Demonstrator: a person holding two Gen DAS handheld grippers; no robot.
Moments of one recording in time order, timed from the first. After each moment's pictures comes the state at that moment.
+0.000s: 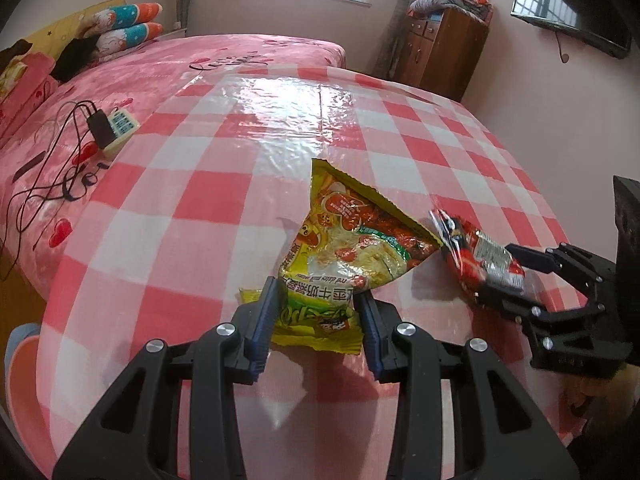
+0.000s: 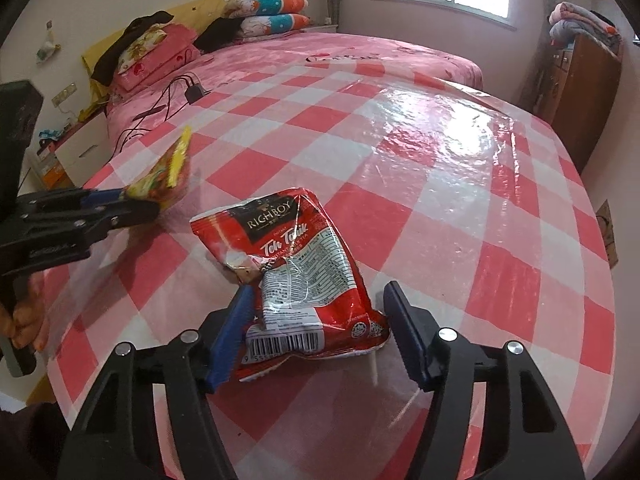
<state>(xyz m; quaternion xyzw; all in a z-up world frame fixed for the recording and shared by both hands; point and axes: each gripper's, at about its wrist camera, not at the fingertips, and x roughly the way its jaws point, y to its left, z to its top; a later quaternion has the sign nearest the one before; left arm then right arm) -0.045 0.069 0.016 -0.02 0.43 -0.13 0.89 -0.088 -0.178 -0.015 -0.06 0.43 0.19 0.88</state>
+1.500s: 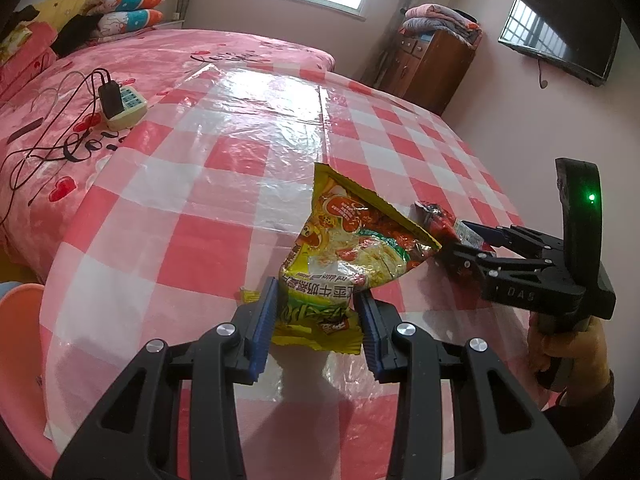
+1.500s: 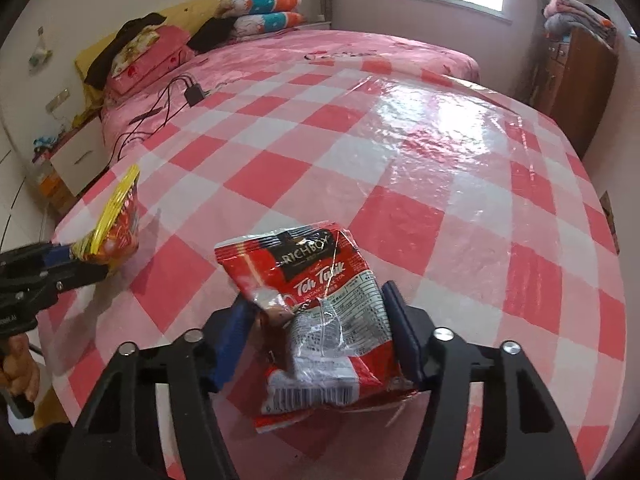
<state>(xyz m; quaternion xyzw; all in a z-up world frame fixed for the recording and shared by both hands) -0.097 0.114 0.013 -0.09 0.42 -0.17 0.89 -0.087 -0.150 -0.015 -0.05 0.43 0.17 0.88</state>
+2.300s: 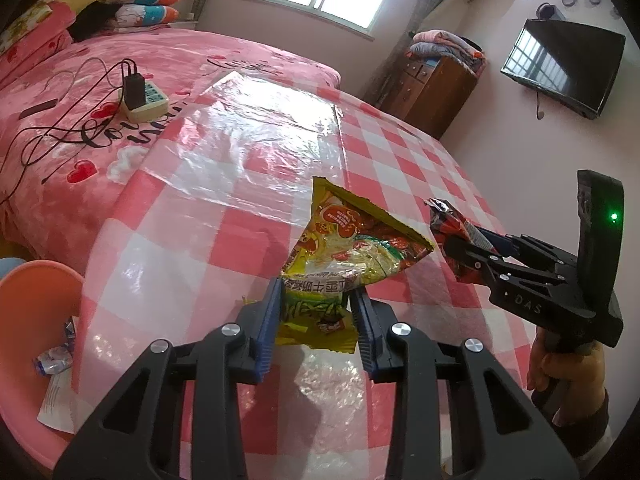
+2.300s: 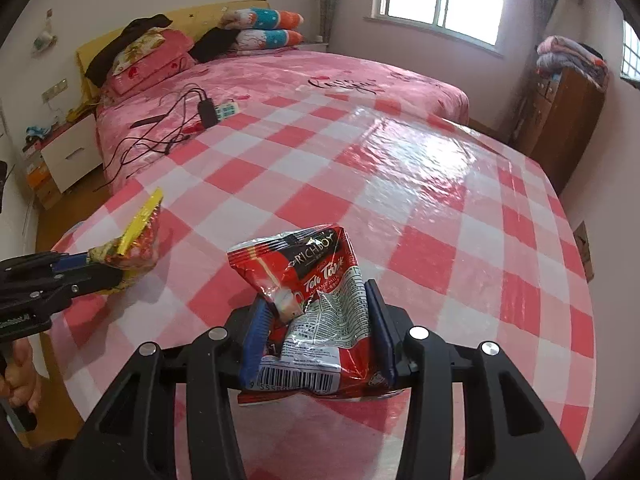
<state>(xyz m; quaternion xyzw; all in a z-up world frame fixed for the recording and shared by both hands) -0.119 0.157 0.019 -0.13 0.40 -0.17 0.89 -0.121 -0.098 0.022 -0.09 0.39 0.15 0.90</state>
